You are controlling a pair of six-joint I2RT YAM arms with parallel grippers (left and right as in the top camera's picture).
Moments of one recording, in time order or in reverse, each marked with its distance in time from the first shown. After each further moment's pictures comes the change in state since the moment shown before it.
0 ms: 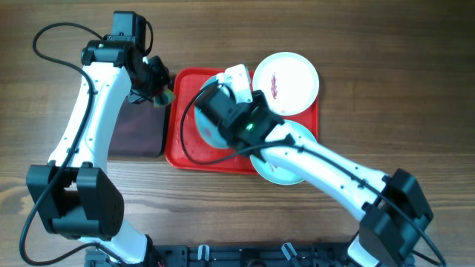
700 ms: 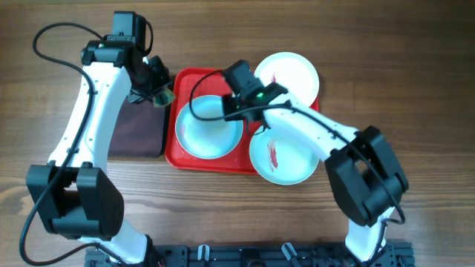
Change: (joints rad) left arm 0.000 0.000 0.000 0.000 0.001 0.003; right arm -0.220 0.220 0.000 0.188 -0.652 0.020
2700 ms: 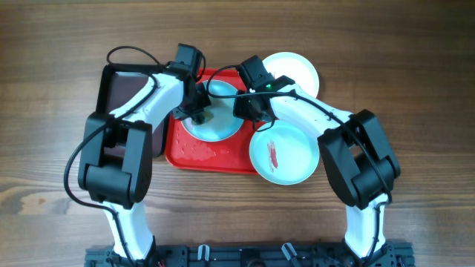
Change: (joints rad) left arm -0.209 0.250 -0.205 0.341 -0.026 -0.099; right arm -0.080 0.106 0.014 -0.054 -0.071 0.270
